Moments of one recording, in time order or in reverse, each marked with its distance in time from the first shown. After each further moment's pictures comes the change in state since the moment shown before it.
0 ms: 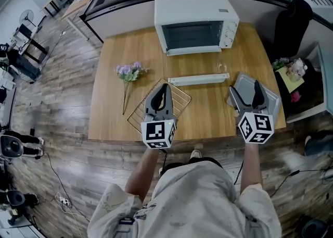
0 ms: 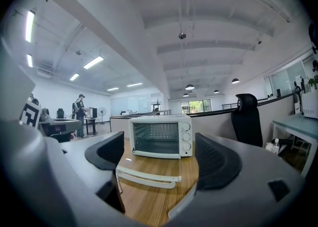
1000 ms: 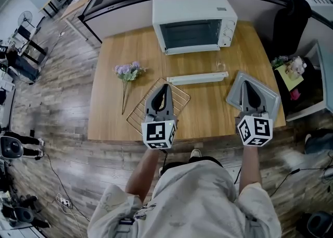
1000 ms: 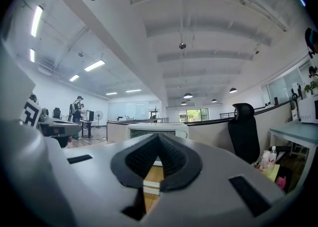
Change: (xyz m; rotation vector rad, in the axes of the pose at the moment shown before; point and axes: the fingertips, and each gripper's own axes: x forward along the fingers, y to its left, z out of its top) left arm 0.000 -0.006 -0.003 -0.002 0.000 -0.014; right arm -0.012 -0.002 0.012 -0.037 -0.097 -0.035
